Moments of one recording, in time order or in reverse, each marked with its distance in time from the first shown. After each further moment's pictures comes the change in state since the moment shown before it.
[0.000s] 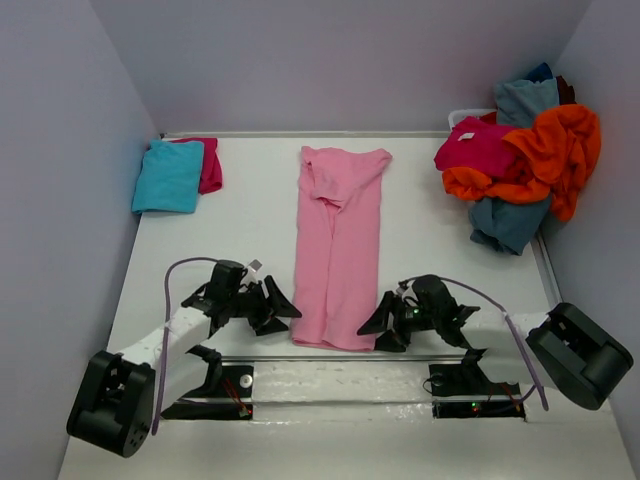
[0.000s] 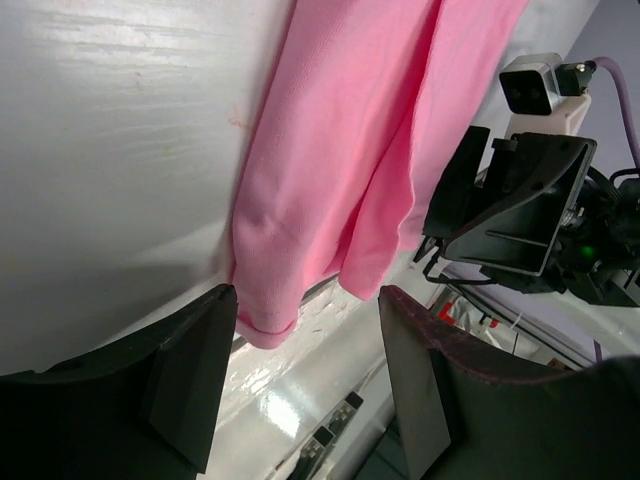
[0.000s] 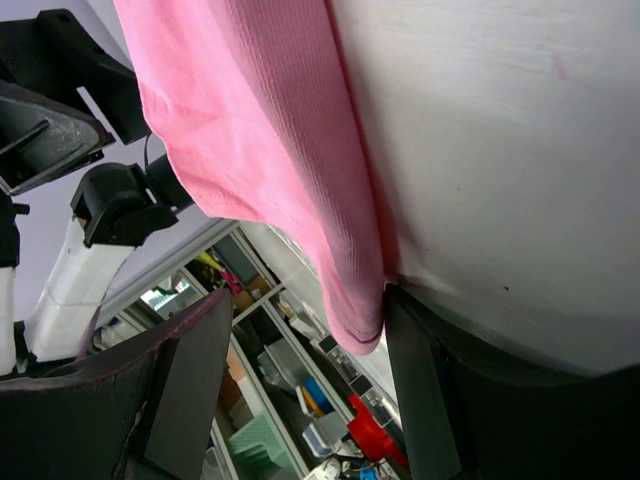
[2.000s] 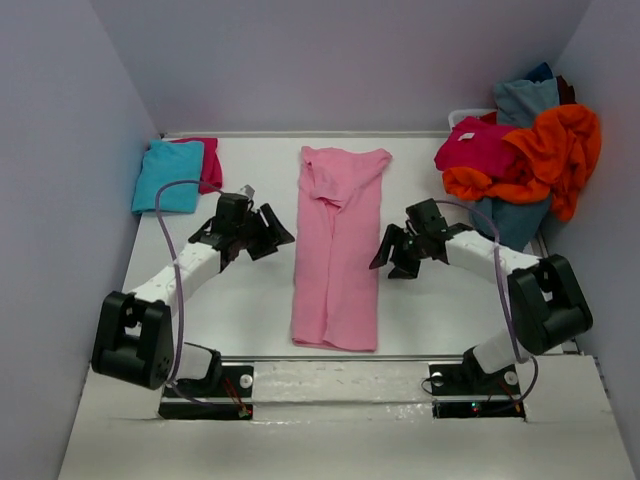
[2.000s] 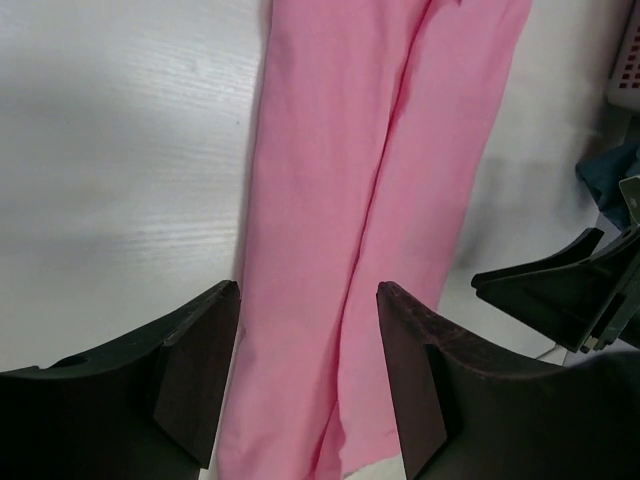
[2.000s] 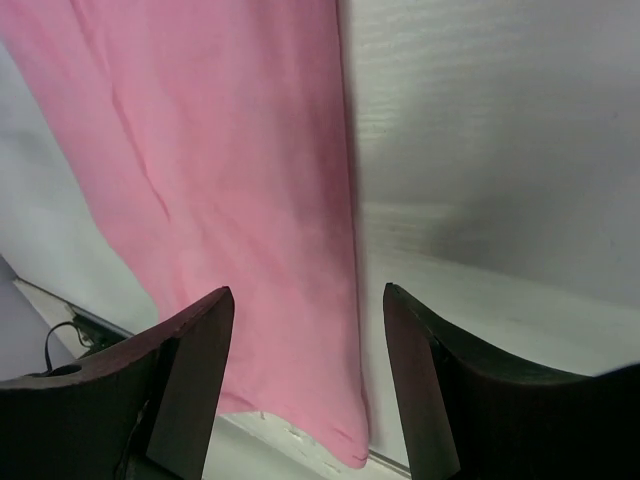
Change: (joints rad) left arm 0.056 0.376 0.565 -0.032 -0.387 0.198; right arm -0.289 0.354 0.745 -0.725 0.308 -0.613
